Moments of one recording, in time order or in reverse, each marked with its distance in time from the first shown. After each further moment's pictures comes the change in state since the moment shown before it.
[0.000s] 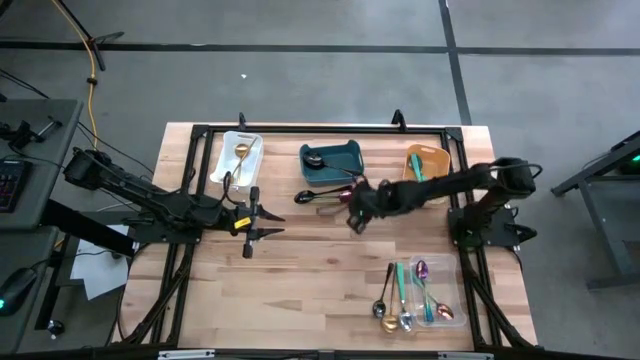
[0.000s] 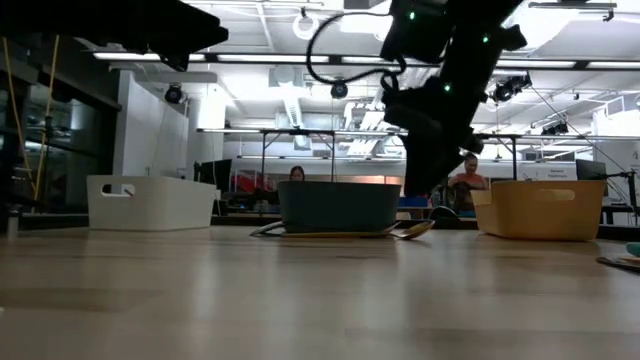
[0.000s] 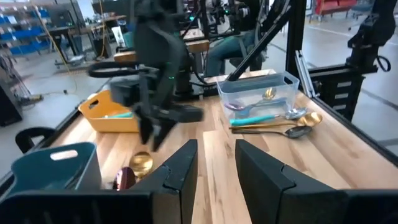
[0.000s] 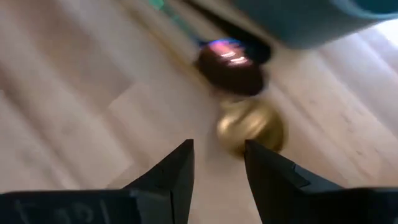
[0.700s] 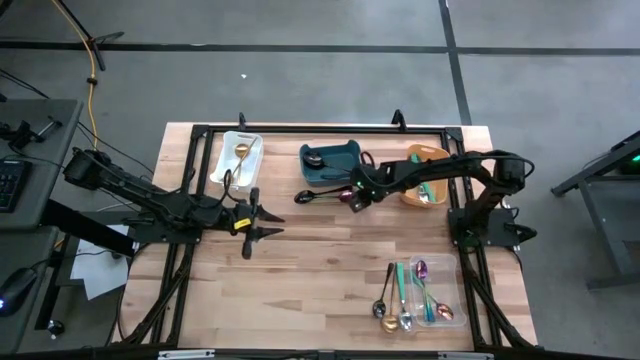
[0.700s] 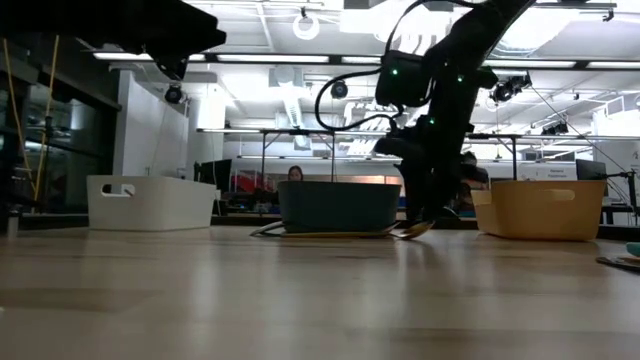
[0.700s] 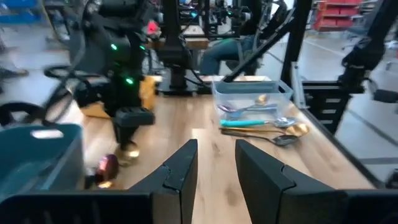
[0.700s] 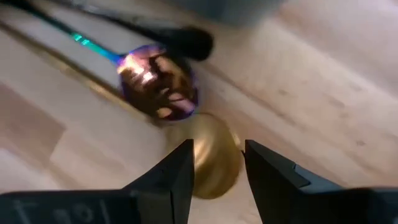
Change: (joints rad) left arm -0.001 -0.008 0.000 -0.020 0.009 -0.146; right arm -0.244 0.056 -0.031 0.042 -0.228 0.091
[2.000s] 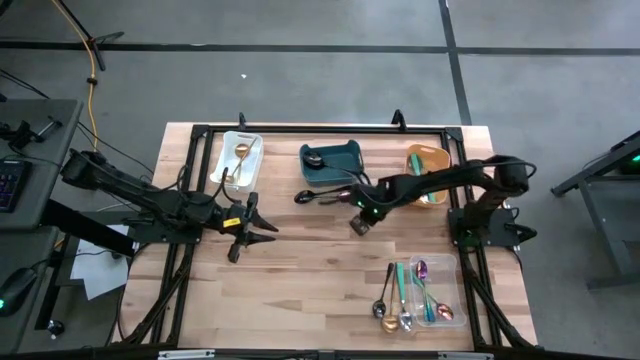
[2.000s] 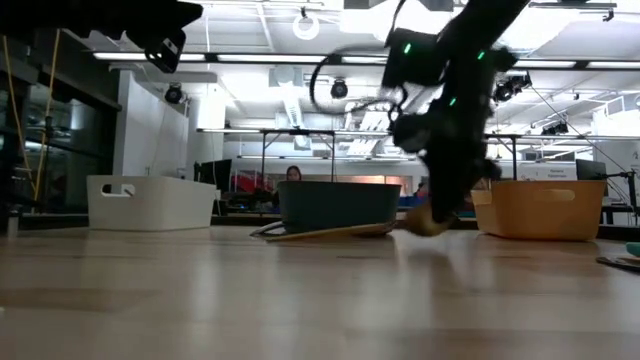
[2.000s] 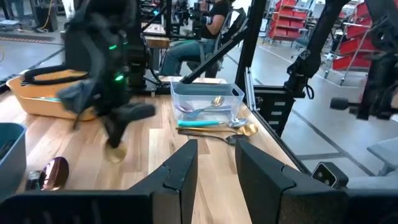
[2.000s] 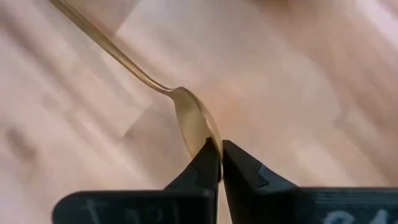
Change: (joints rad) left arm 0.000 -0.108 0.000 -0.094 0.172 -0.075; right arm 0.152 -0.018 -0.003 -0.063 -0.141 -0.032
